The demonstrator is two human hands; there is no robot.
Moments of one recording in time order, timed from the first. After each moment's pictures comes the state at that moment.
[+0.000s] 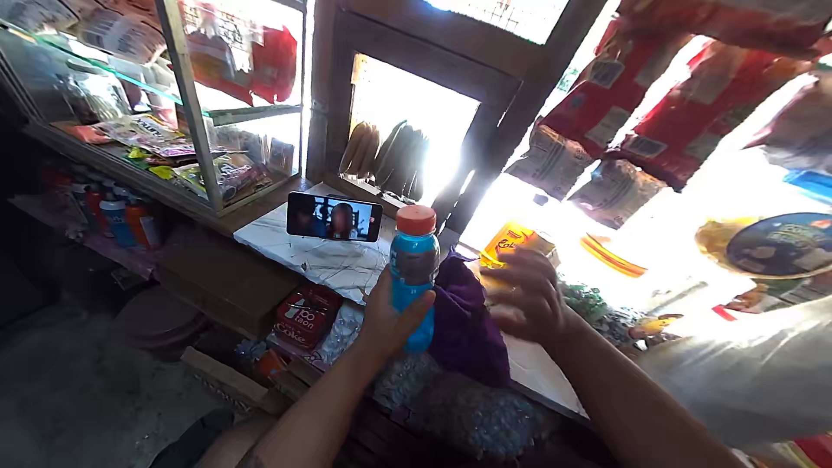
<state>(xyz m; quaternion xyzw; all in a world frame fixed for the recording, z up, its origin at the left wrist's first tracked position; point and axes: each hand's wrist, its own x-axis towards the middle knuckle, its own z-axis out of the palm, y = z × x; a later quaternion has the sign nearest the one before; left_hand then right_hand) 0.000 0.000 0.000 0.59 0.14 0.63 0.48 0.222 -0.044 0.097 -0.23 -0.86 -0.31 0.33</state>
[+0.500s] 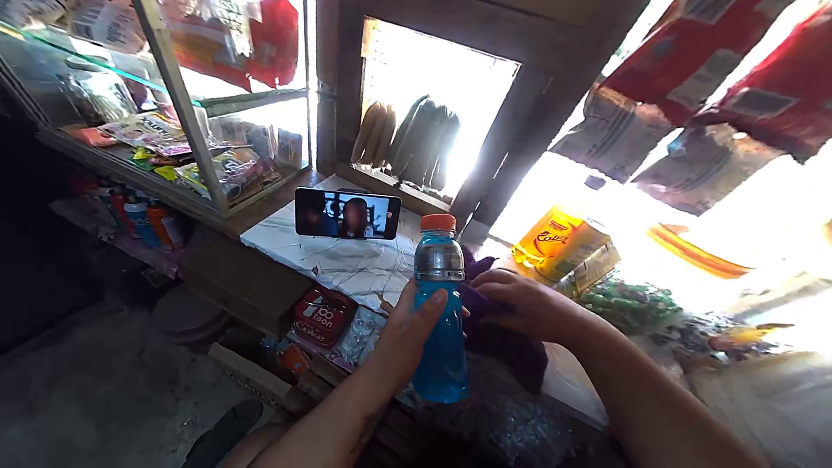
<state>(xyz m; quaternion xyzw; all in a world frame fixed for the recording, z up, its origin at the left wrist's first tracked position) -0.015 -0.009 0.007 0.49 0.14 0.46 0.72 0.233 -0.018 0.063 -0.47 -0.87 0.07 0.12</state>
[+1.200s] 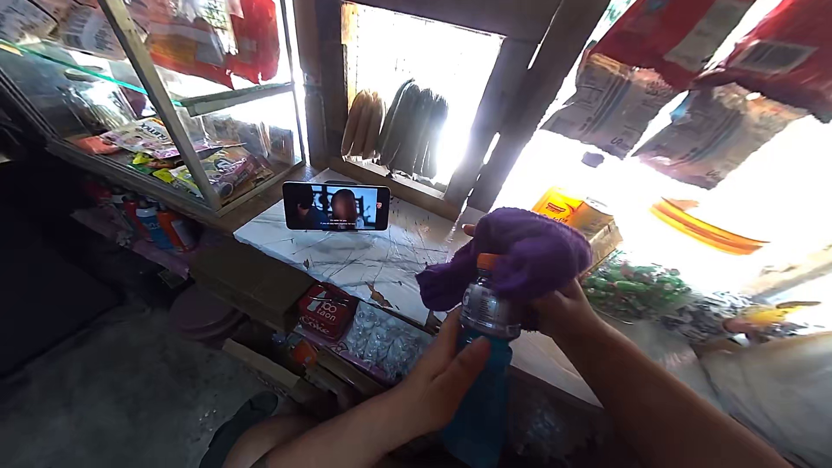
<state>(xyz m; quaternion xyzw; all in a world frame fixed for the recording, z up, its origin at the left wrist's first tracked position) 0.009 -0.050 -0.019 0.66 0.05 0.43 0.62 0.206 -0.050 0.057 -0.34 -0.69 0.33 0.55</state>
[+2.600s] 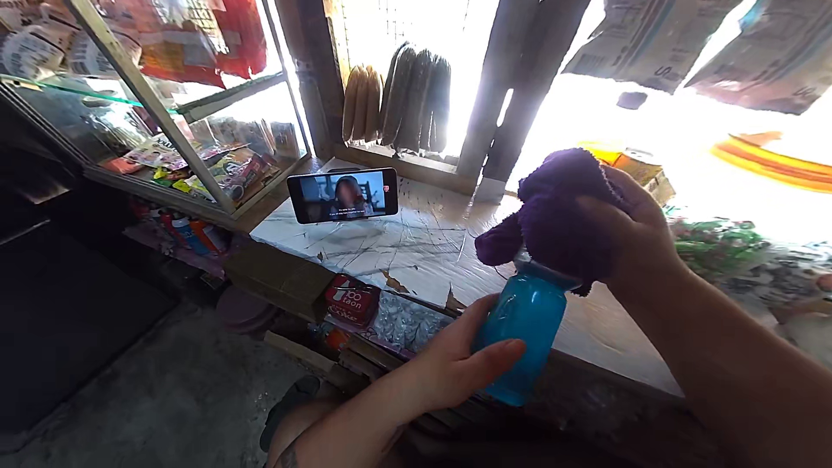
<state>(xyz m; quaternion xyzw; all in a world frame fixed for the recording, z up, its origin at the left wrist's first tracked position) -0.005 -0.039 -0.008 0.69 0.09 0.30 0.65 0.228 -0.040 0.082 -0.43 -0.63 0.22 0.61</state>
